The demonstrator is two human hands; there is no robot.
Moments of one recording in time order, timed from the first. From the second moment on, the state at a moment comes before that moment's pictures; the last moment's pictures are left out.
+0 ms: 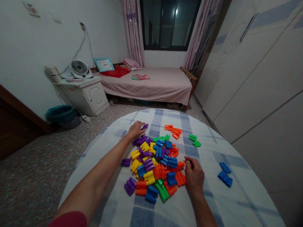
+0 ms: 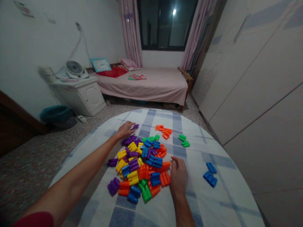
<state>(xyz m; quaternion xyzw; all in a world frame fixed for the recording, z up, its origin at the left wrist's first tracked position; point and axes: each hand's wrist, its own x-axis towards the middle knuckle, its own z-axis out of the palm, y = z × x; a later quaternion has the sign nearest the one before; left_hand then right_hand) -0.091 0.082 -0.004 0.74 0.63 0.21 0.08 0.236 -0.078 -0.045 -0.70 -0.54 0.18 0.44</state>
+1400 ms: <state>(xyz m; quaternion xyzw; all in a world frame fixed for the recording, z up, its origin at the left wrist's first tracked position) -0.071 0.052 0.000 0.72 0.68 0.11 0.12 0.234 -0.079 -0.045 -0.68 -0.56 0.17 0.44</state>
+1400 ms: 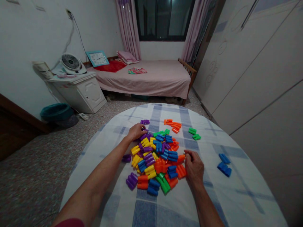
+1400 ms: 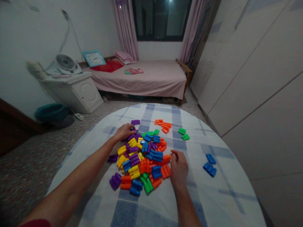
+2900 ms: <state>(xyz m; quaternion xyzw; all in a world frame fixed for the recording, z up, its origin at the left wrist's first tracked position) -0.117 -0.040 -0.005 0.62 0.63 0.35 0.32 0.232 -0.079 -0.042 -0.68 -0.55 0.16 0.45</state>
